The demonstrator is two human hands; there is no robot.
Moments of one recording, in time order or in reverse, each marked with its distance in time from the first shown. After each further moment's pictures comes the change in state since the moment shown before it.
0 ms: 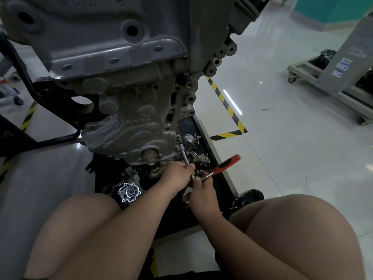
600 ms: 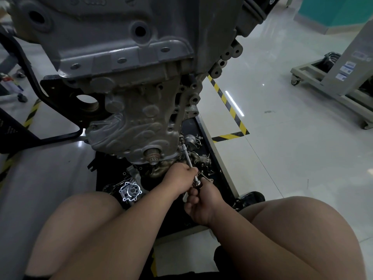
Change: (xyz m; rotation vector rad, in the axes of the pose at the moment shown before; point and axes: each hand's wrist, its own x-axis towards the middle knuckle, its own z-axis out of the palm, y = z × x) left_hand -0.004 -0.002 0.002 0.021 -0.032 -0.005; right_hand 0.011 -0.012 -0.002 0.701 -0.190 0.634
